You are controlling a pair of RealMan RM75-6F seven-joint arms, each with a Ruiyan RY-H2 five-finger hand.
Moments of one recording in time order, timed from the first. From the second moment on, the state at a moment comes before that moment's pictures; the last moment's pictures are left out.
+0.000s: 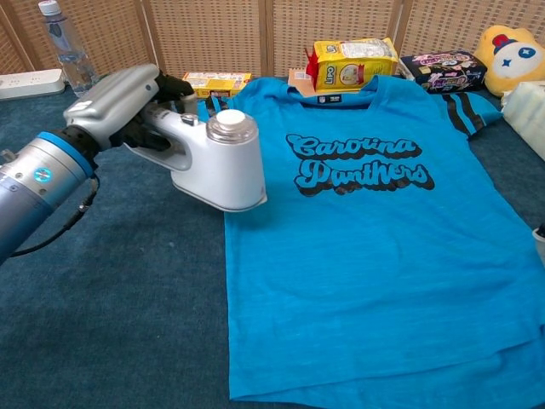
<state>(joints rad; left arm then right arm) -0.70 -1.92 -0.16 -0.86 1.50 1.30 -0.17 0.25 -1.46 -0.12 -1.20 -1.81 1.42 -0.08</state>
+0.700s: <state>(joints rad) -0.69 -1.91 -0.19 -0.58 1.41 1.19 -0.28 0.25 -1.47 -0.12 -1.22 -1.77 1.38 -0.13</state>
